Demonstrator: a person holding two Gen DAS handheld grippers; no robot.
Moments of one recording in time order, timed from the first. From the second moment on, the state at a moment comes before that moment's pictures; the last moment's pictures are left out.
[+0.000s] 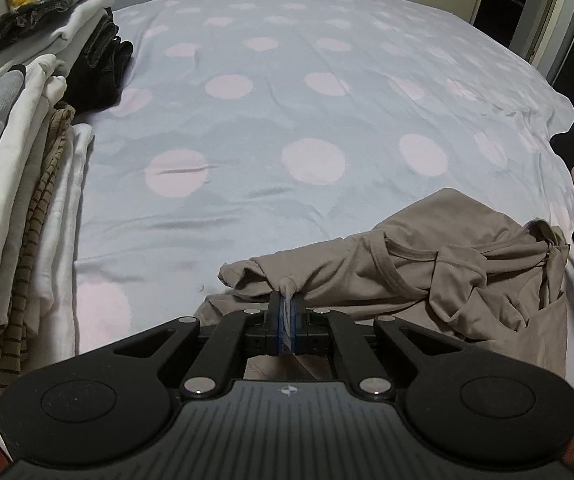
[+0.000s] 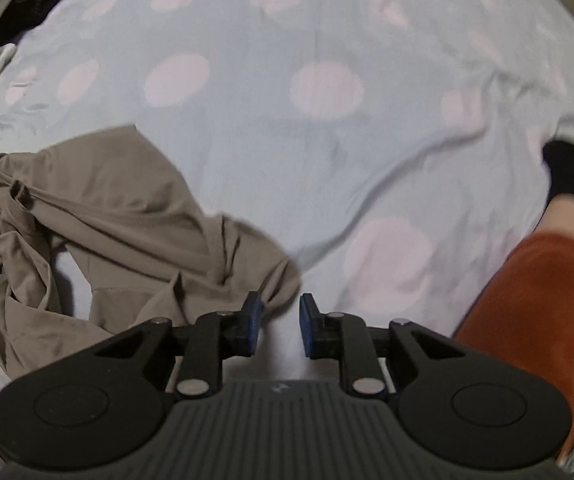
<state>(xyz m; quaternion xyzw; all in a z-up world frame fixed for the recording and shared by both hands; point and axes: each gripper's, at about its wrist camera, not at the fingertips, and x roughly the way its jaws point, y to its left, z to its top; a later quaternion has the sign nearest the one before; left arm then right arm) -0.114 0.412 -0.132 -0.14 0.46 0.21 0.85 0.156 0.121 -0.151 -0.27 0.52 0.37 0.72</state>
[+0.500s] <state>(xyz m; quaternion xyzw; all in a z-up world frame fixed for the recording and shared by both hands) -0.110 0.416 -0.133 -0.15 0.47 0.22 0.84 0.180 0.169 -0.196 -0.43 0.46 0.51 0.59</state>
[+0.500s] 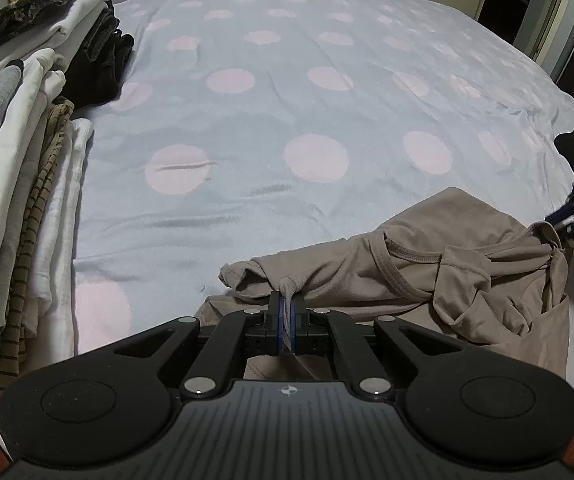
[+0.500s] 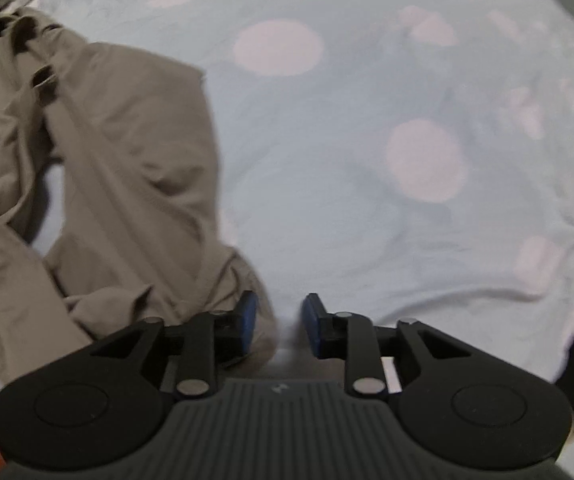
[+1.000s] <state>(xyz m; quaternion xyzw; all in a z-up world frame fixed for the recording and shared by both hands) -0.117 0.410 -0.117 -0.15 0.44 0.22 0.85 0.170 0.143 -0.169 -0.39 0.44 0.50 0.64</state>
